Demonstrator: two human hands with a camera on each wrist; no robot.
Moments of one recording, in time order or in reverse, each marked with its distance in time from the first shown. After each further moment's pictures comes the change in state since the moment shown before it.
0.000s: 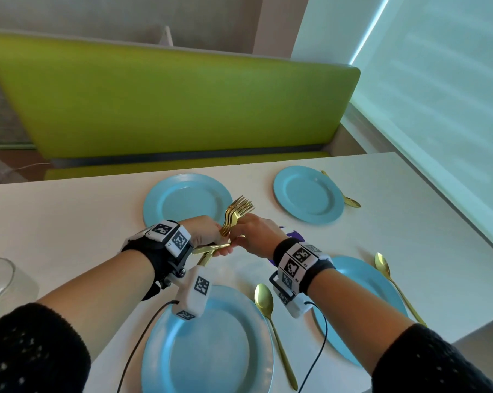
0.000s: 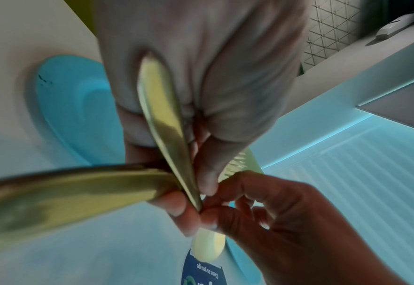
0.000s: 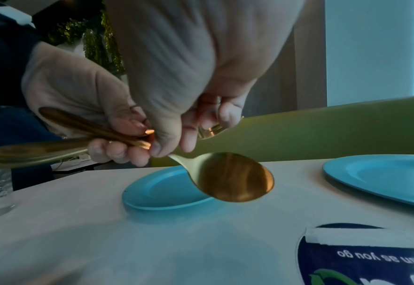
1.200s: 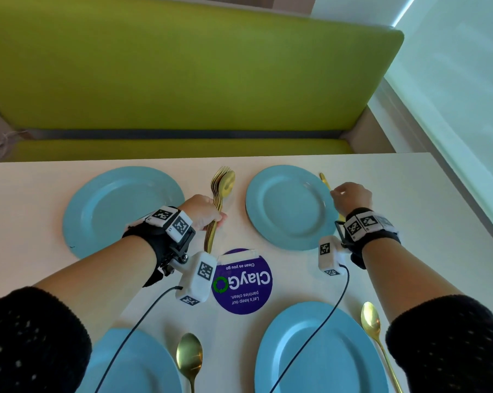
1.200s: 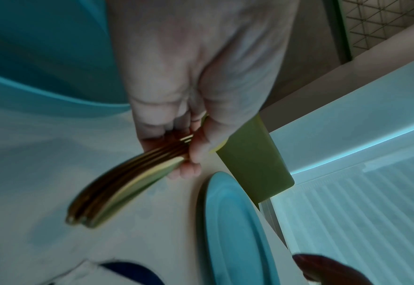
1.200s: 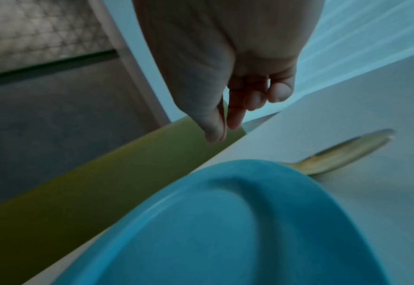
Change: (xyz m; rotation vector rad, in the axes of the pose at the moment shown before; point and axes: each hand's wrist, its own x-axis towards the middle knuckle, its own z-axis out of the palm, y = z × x) left_hand 0.152 0.087 0.051 -0.182 0.334 -0.115; right_hand 0.025 0.325 -0.038 0.239 0.218 0.914
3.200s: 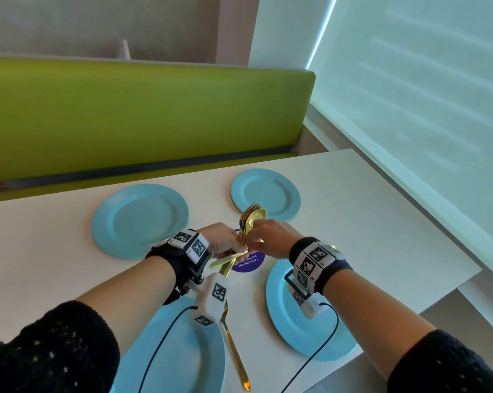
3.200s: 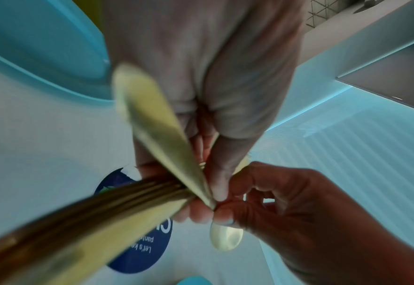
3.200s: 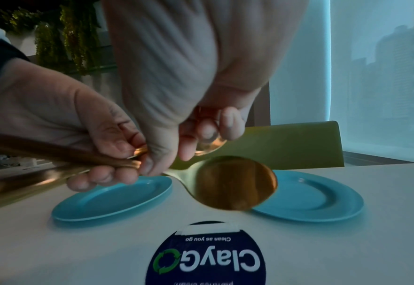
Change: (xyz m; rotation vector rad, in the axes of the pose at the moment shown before) left_hand -0.141 -0.050 0.004 0.217 -0.438 0.182; right_hand -0.258 -0.056 -0.006 -0.298 -0.297 -0.708
